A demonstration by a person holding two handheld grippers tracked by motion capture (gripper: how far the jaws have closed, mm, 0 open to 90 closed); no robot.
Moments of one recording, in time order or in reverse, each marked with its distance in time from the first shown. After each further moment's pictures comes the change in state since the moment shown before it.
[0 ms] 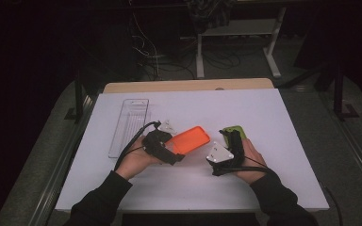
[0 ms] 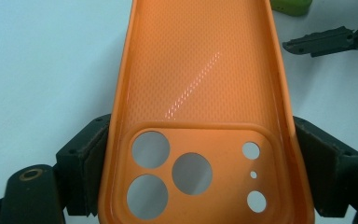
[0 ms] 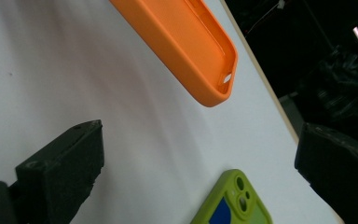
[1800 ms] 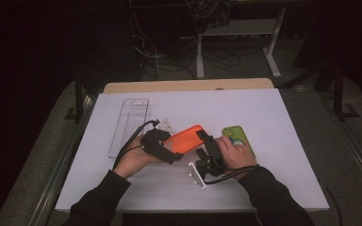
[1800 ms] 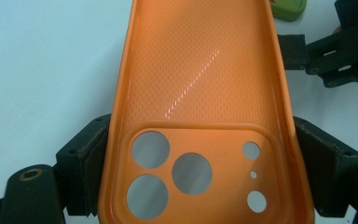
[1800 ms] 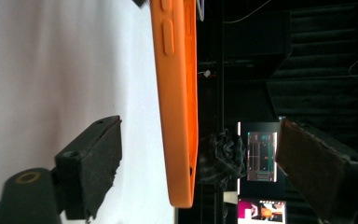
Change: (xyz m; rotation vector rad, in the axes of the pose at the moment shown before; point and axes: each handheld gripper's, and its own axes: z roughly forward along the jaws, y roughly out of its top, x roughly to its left) left arm 0.002 0.001 -0.008 0.012 -0.015 0.011; right arm 0.039 0.034 0.011 -0.130 -0.338 -0.646
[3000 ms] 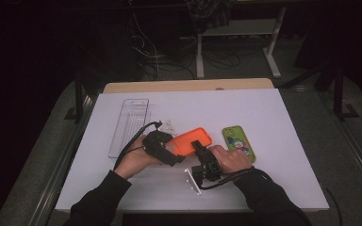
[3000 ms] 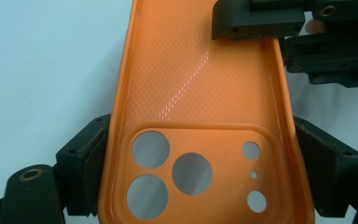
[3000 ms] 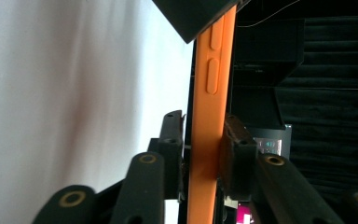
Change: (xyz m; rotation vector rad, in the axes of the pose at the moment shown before) left arm -0.006 0.001 0.004 -0.002 -0.016 0.027; right arm 0.014 0.011 -0.002 0.010 0.042 -0.041
